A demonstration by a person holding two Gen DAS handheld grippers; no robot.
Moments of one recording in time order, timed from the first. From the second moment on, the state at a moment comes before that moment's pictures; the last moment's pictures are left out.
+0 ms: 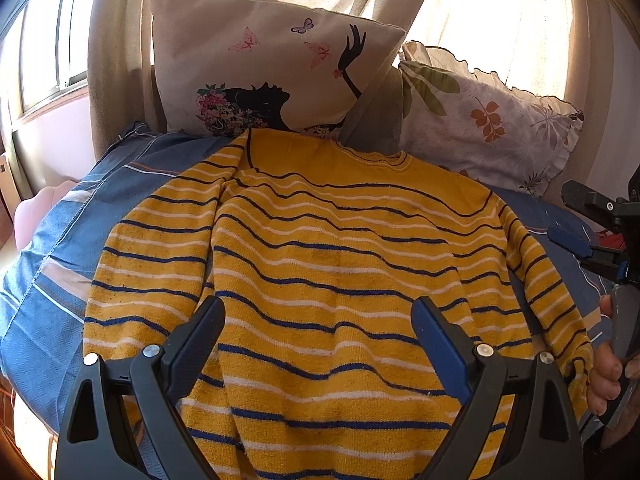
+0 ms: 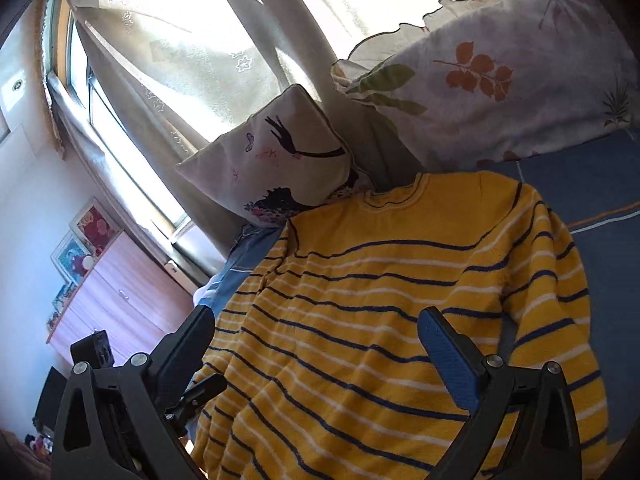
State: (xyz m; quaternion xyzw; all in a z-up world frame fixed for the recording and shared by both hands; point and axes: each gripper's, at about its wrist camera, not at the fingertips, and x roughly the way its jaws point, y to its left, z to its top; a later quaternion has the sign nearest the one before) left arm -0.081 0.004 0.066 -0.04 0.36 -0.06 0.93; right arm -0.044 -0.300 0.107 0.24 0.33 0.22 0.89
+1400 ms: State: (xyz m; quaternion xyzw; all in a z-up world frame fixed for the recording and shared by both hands) left arm -0.072 0.050 0.078 -0.06 0.35 -0.01 0.94; right arm -0.168 -0.517 0.104 0.14 0.39 -0.29 0.87
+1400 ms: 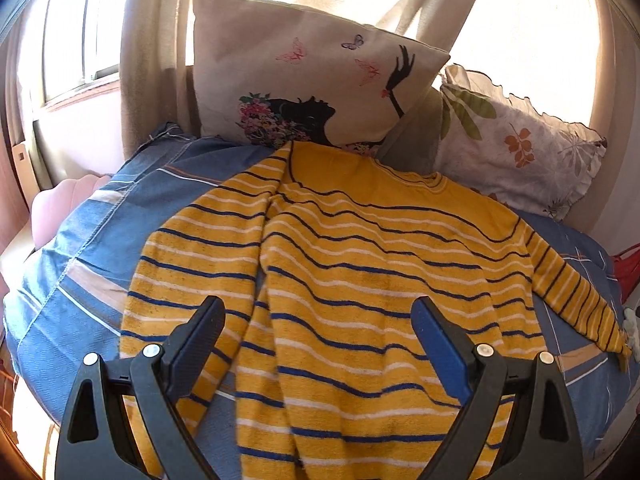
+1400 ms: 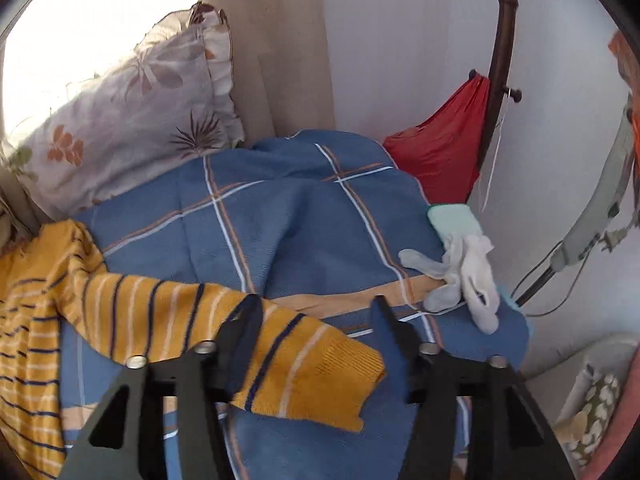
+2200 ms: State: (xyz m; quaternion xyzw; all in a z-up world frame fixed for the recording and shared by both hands) left arm -0.082 0.148 0.018 -0.06 0.47 -0.04 0.88; right arm -0.079 -0.282 0.054 0.13 0.42 0.05 0.90
